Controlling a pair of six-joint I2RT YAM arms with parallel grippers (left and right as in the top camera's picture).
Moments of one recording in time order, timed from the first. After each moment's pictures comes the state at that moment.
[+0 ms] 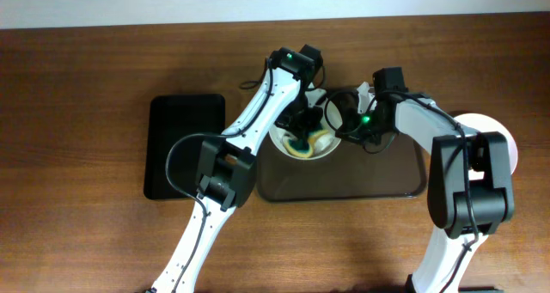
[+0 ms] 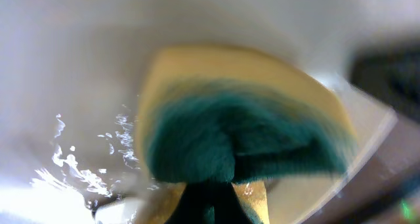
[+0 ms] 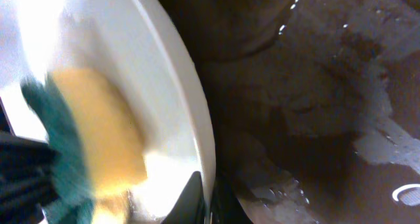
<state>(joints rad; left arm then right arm) -0.56 2.74 2.65 -1.52 0.27 -0.10 0.06 2.04 1.28 -0.57 -0.51 0.26</state>
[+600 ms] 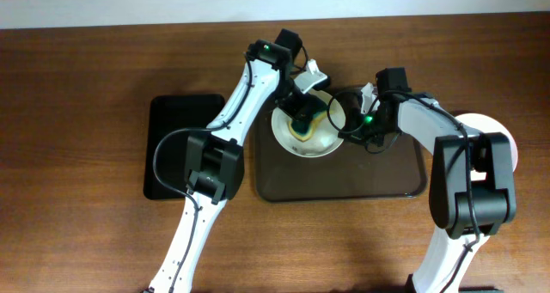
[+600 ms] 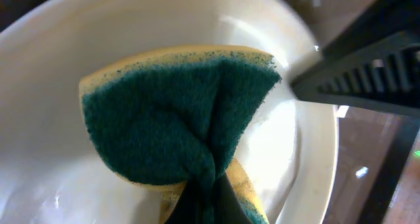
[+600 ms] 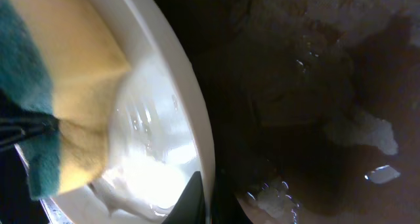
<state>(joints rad) -0.47 2.75 2.65 -1.36 0.55 0.40 0.05 2.04 1.27 -0.58 -0.51 0.29</state>
